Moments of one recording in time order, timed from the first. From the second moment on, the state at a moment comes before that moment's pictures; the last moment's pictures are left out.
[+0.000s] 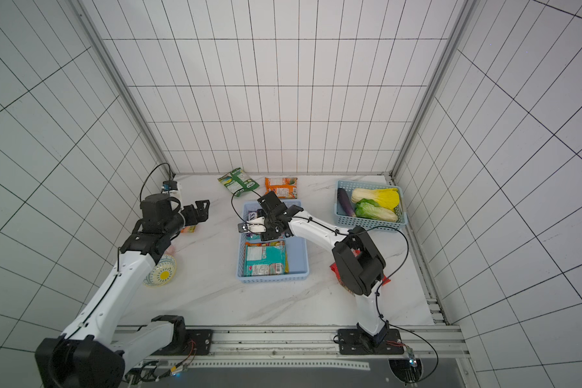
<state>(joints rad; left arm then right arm) -0.04 1.09 0.93 -0.34 0.04 -0.22 0.88 1.93 1.52 -0.44 -0.10 -1.09</state>
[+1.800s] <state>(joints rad) 0.19 1.65 1.27 -0.55 -0.07 -0.42 0.73 0.83 0.71 -0.33 0.47 -0.46</state>
